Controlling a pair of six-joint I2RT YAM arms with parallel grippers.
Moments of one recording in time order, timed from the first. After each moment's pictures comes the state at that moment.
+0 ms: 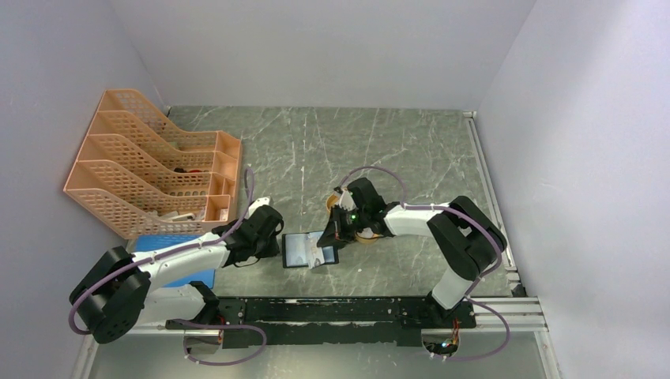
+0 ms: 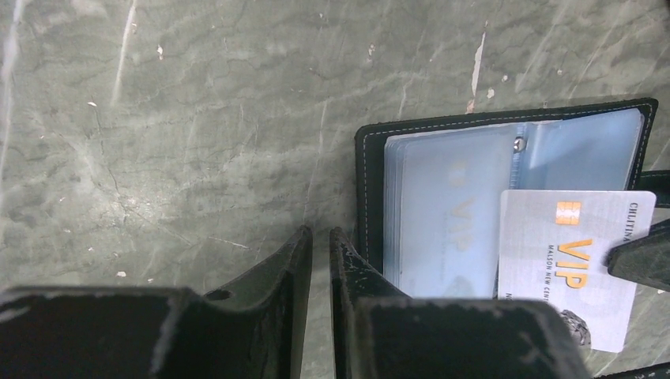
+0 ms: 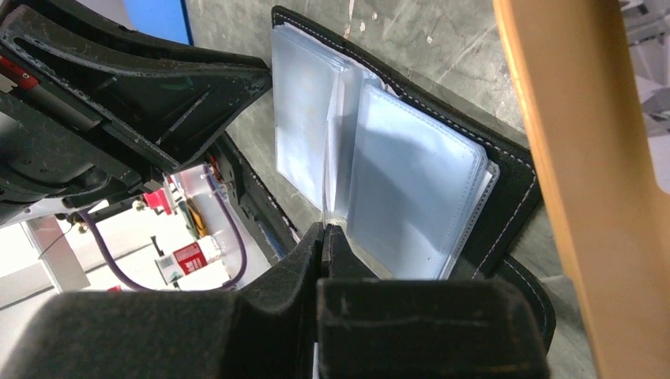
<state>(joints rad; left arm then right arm) -0.77 1.19 0.47 -0.30 -0.23 -0.82 0.68 1.67 0.72 0.12 -0.67 0.78</state>
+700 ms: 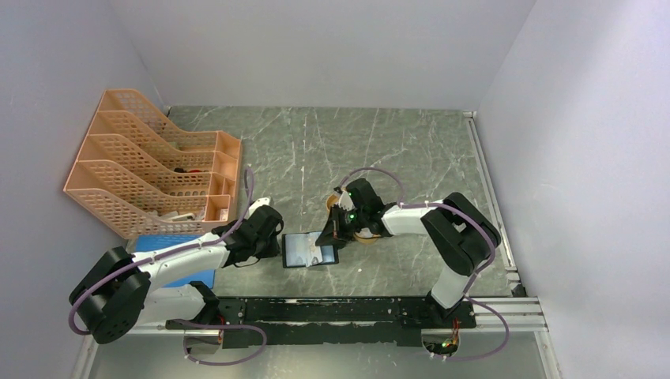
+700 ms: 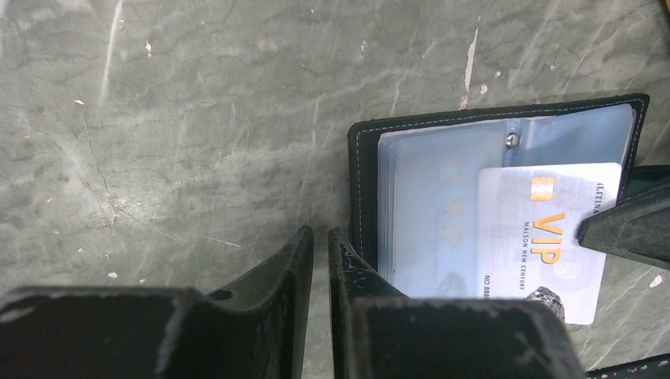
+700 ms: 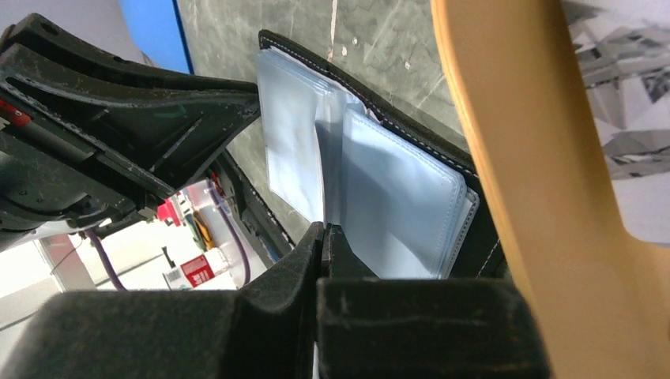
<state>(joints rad) -0.77 1.19 0.47 -0.29 -0.21 -0.82 0.68 1.72 0.72 0.18 -0.66 0.82</state>
